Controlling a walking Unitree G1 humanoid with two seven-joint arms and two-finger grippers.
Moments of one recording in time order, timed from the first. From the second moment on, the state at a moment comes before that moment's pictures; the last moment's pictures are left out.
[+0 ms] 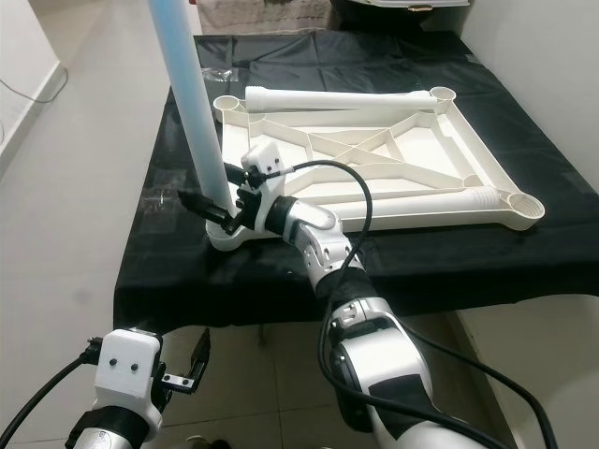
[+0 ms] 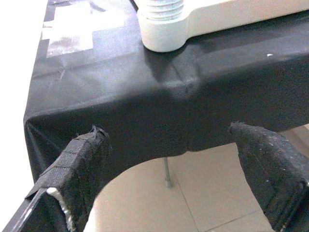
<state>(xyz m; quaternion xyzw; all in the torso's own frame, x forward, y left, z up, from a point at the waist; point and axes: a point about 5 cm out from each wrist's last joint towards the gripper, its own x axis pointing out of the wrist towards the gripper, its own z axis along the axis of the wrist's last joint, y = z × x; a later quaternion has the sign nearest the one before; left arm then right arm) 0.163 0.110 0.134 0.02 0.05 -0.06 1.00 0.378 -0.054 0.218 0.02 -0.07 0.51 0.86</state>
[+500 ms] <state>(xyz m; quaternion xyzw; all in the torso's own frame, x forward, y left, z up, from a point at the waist) 0.163 0.110 0.133 0.02 0.06 -0.06 1.00 0.383 -0.037 0.231 0.01 -0.08 0.51 0.85</state>
